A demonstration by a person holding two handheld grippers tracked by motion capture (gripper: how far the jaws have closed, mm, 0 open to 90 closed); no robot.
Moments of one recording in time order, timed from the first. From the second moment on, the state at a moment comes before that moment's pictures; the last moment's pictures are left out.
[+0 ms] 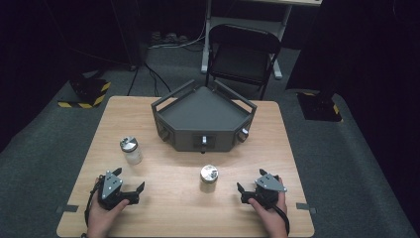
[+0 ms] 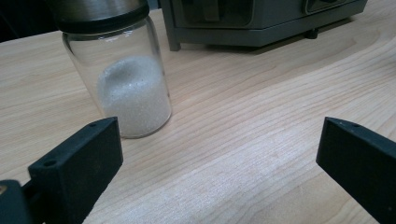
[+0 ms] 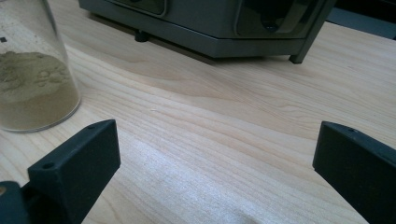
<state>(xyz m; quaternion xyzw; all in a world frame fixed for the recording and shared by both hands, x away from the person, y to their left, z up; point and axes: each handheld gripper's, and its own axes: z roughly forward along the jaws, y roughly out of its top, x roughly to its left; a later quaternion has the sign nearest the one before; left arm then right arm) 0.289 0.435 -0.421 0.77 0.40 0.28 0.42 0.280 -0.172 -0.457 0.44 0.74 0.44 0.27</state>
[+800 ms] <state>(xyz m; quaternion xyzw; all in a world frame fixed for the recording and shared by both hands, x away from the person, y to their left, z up) 0.292 0.436 -0.420 0.77 0.40 0.27 0.42 0.282 -0.183 -0.458 0.44 0.74 0.45 0.24</state>
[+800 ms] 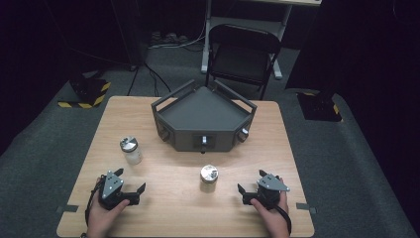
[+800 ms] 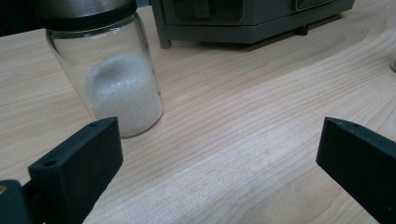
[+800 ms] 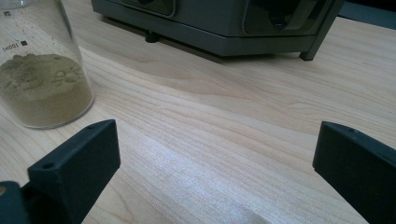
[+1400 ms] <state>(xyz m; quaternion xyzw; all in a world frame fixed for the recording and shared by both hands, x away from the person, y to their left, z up) 0.289 0.438 -0.421 0.76 0.41 0.27 0.43 0.283 -0.183 -0.458 0.44 0.74 0.45 0.24</state>
